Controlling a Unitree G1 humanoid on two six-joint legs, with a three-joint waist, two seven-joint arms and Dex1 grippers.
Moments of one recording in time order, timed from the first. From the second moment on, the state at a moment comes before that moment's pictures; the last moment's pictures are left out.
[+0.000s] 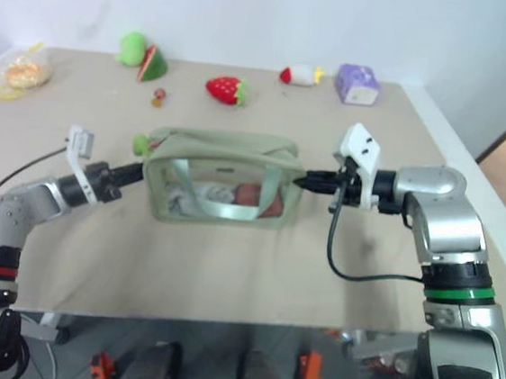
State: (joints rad) left arm -0.55 0.55 0.27 0.25 -0.74 0.81 -0.82; right arm -0.76 -0.76 0.07 0.15 0.28 0.43 1.21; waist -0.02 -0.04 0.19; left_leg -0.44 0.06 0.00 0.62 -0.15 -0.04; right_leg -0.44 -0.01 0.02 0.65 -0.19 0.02
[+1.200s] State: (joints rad) left arm -1.01 0.48 0.03 0.29 -0.53 0.62 -0.87; right arm -0.74 -0.76 0.06 0.13 0.28 0.42 1.19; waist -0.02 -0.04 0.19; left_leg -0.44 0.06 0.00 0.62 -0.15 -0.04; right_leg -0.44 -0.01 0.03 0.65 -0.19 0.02
